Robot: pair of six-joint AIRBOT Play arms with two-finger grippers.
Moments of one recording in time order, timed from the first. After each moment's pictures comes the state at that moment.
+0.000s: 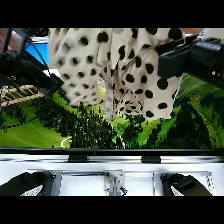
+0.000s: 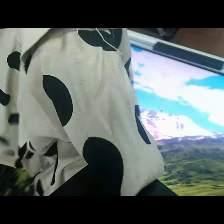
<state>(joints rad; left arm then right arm) -0.54 -1.13 1.73 1.72 -1.45 -1.29 0.44 -0.90 1.55 -1.55 0.97 1.55</state>
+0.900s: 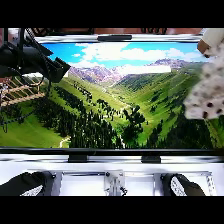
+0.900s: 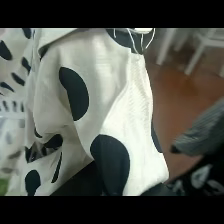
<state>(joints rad) -0.54 -1.15 1.73 1.70 -1.22 -1.34 -0.37 -0.94 1.74 -2.13 1.17 1.77</state>
